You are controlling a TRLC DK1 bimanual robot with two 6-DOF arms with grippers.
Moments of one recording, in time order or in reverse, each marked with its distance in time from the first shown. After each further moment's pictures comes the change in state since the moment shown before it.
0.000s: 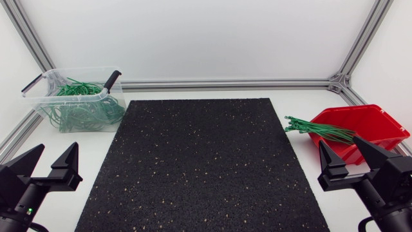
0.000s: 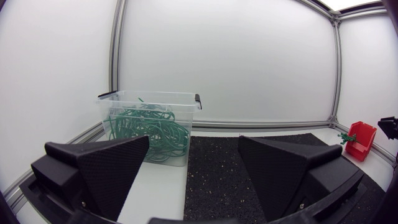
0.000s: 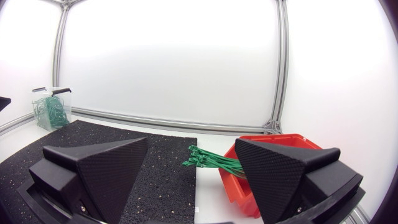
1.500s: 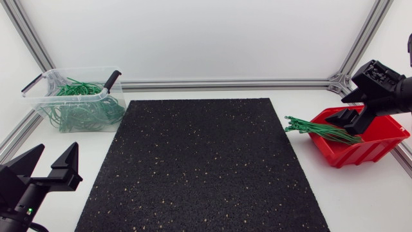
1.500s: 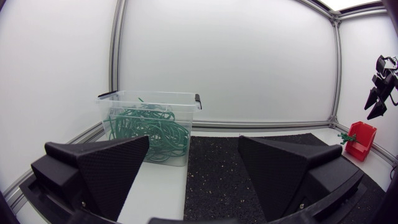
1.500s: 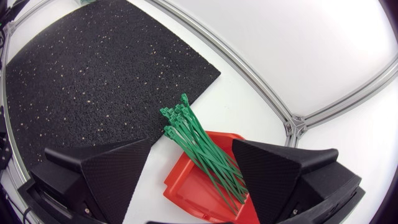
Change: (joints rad) left arm 0.000 0.000 0.000 0.000 0.000 0.000; right arm -0.275 1.229 0.996 -0.649 -0.263 -0.869
